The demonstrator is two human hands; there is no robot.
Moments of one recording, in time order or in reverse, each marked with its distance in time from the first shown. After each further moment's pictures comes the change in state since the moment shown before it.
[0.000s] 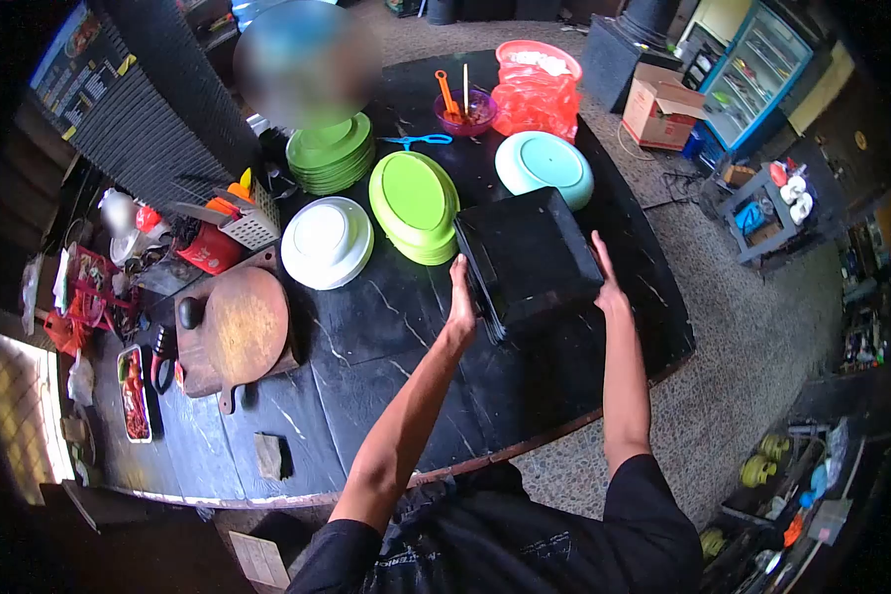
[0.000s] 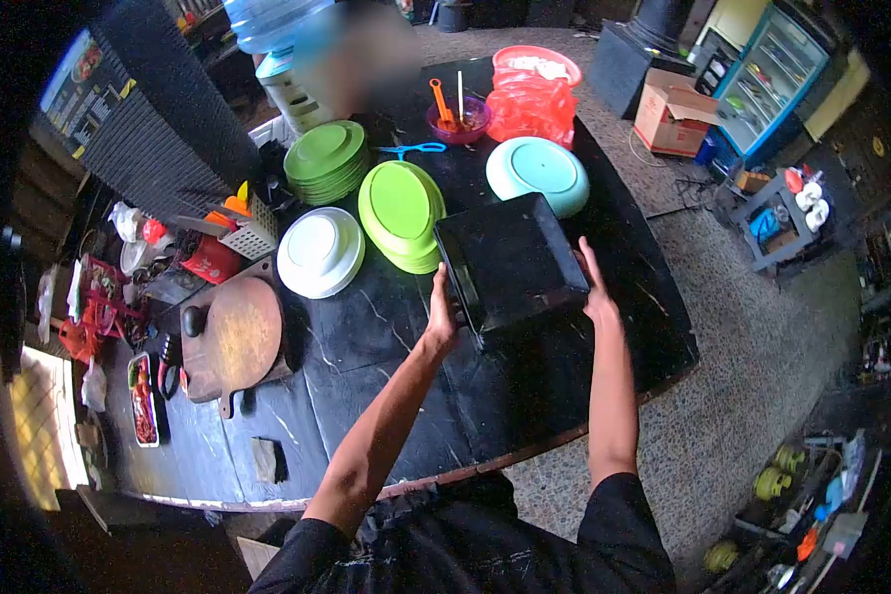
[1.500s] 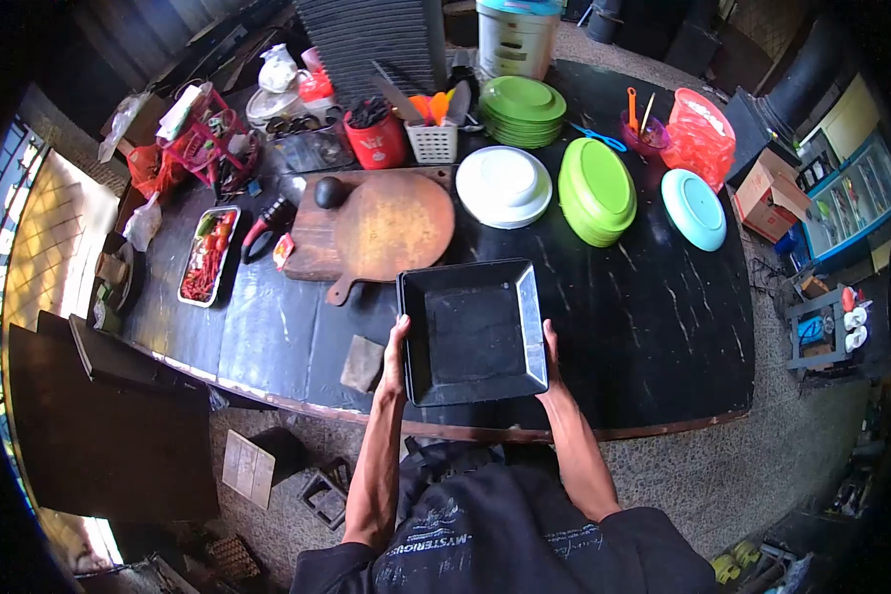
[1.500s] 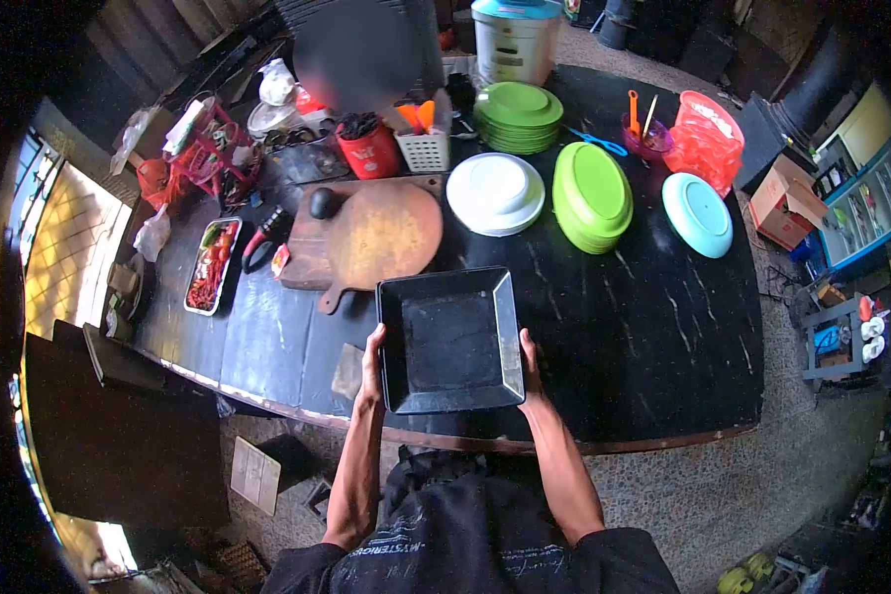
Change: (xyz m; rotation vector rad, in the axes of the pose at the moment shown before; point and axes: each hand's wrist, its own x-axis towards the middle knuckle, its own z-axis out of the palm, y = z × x) left_hand -0.329 0.034 -0.291 -0.284 0.370 0.315; right_hand -0.202 0.235 0.335 0.010 -0.309 0.236
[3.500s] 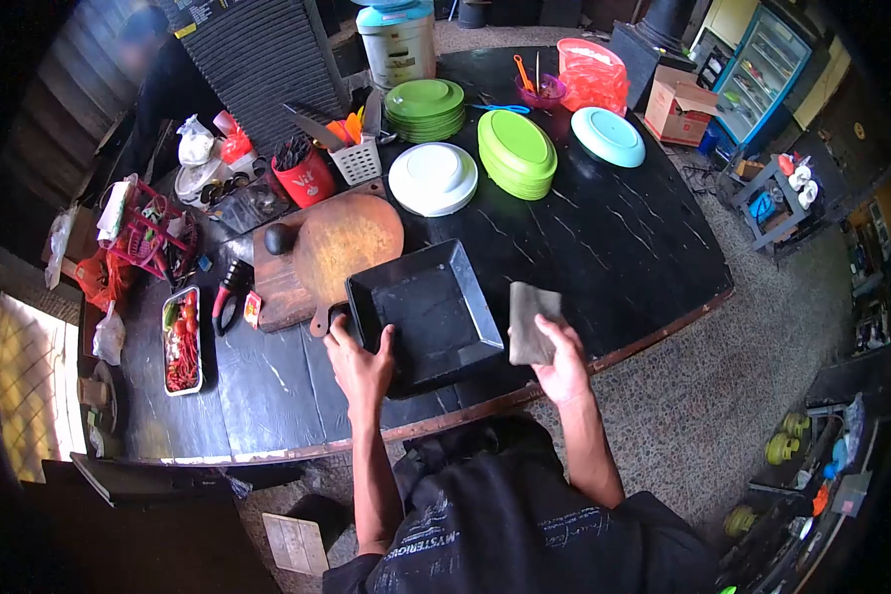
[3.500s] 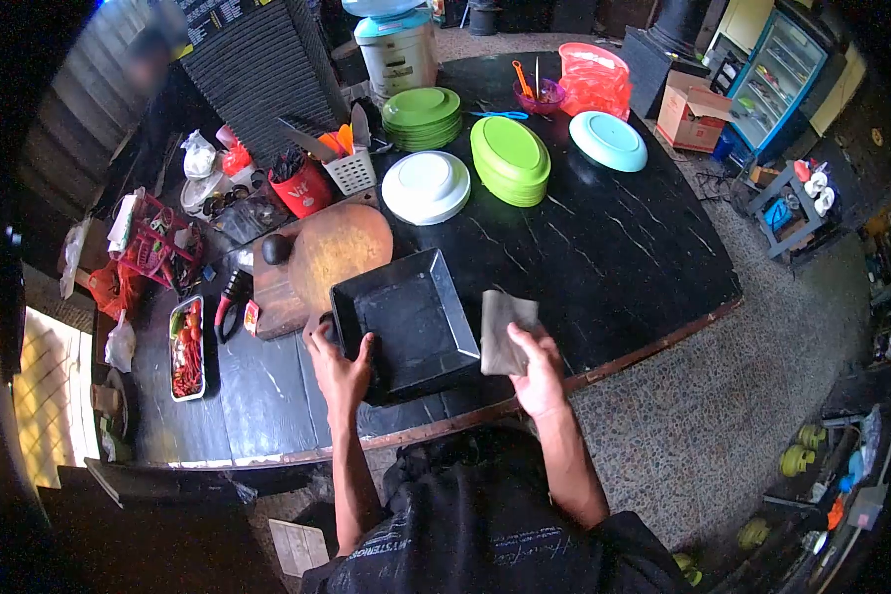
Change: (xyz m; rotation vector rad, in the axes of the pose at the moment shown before) left_hand -0.038 0.074 -0.010 1.427 0.406 1.216; right_hand -0.135 -0.015 0.077 0.298 0.253 -0.321
